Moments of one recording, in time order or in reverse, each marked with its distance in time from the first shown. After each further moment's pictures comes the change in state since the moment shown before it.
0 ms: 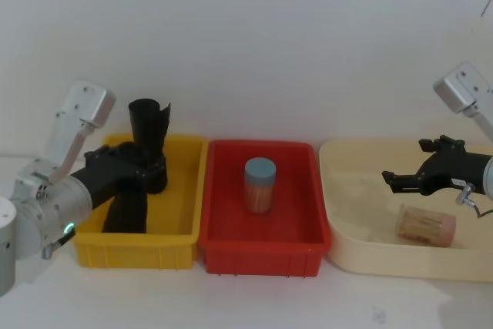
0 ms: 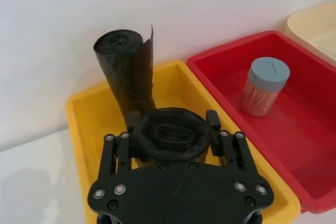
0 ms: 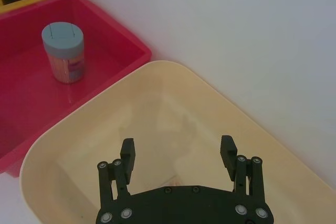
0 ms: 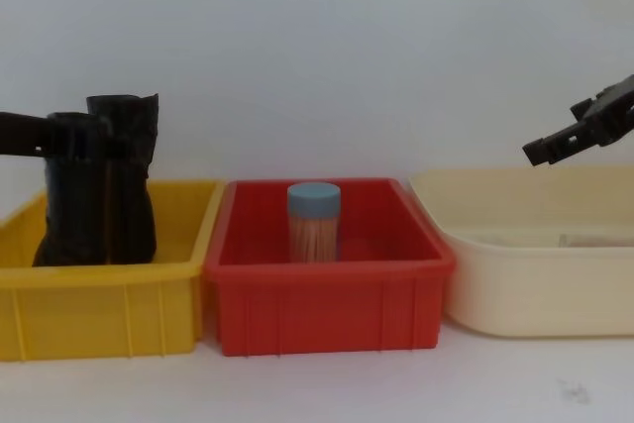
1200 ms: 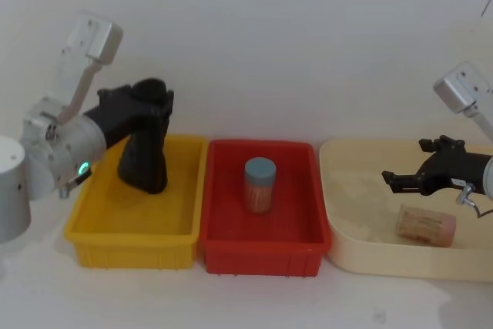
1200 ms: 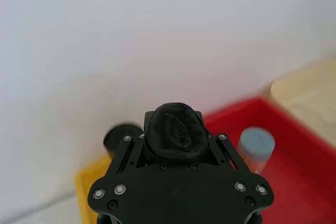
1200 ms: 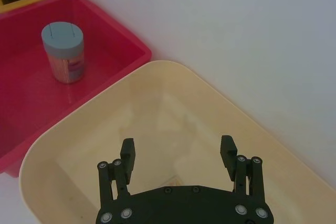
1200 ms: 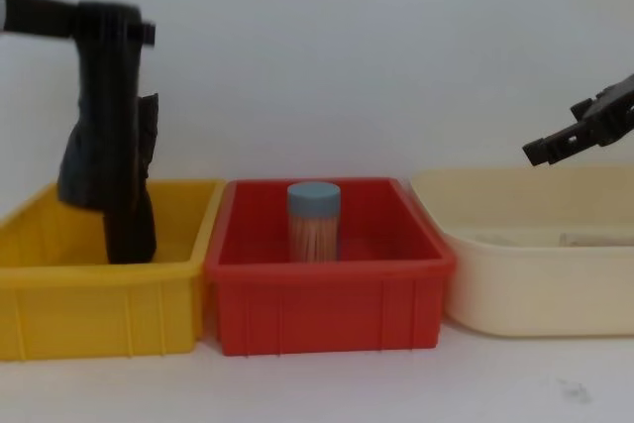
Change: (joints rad) left arm -0.147 -0.048 0.008 0.026 0.020 -0.031 -0.028; right arm 0.000 0.000 0.000 0.000 0.000 0.000 0.000
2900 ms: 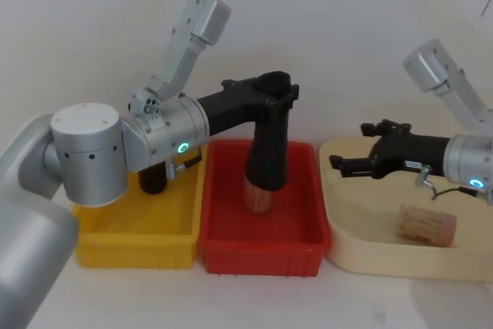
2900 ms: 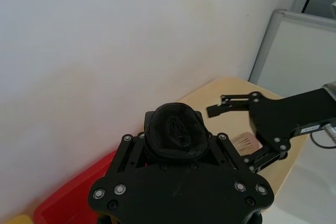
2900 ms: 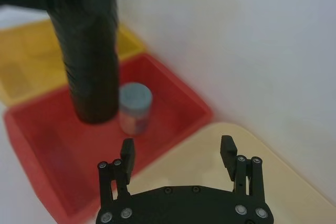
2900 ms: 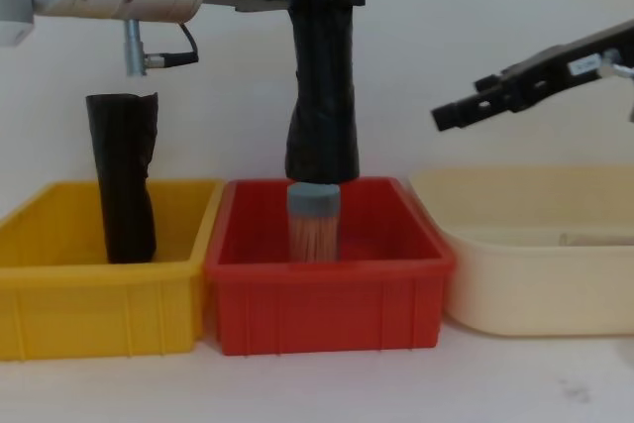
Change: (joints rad) left arm -0.208 -0.157 0.158 0.216 -0.123 -0.044 -0.246; right arm 0.084 -0.106 -0.023 0.124 0.078 -0.122 0.165
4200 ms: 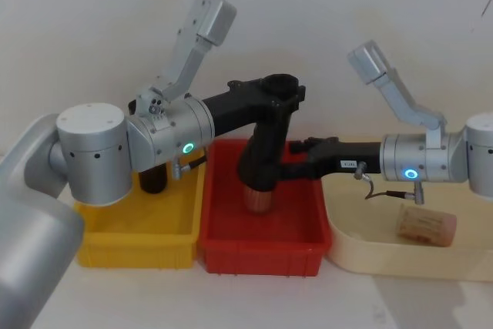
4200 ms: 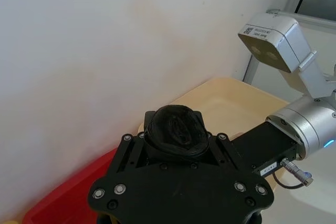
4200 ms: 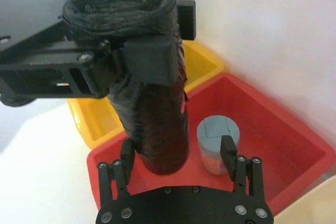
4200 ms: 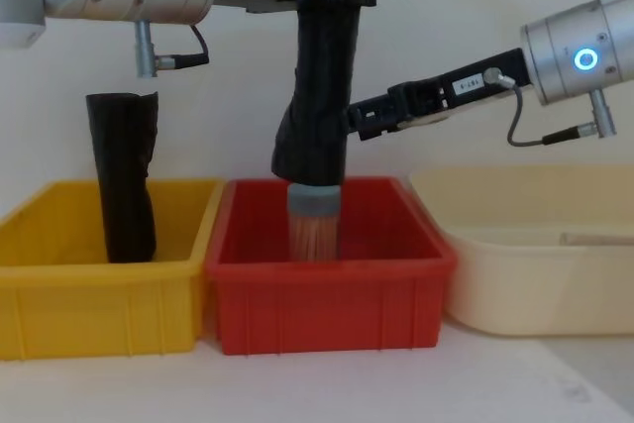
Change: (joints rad) left arm -0.008 -0.007 0.009 0.012 -0.006 -0.004 -0.012; right arm 0.153 -0.211 -0.070 0.361 0.148 0.021 0.211
